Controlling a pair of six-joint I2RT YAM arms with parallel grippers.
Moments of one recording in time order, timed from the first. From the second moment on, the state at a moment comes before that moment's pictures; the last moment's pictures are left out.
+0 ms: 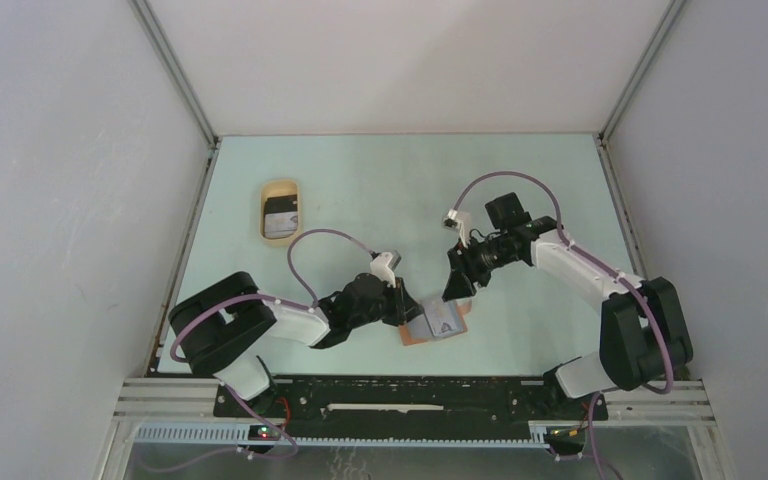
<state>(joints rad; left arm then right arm) -0.95 1.58 0.44 0.67 0.03 -0.77 0.38 1.45 0.95 -0.66 -0.85 -0.31</state>
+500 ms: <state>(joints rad) -0.95 1.58 0.44 0.67 0.03 -0.77 0.34 1.65 0.96 -0.62 -0.85 -0.12</state>
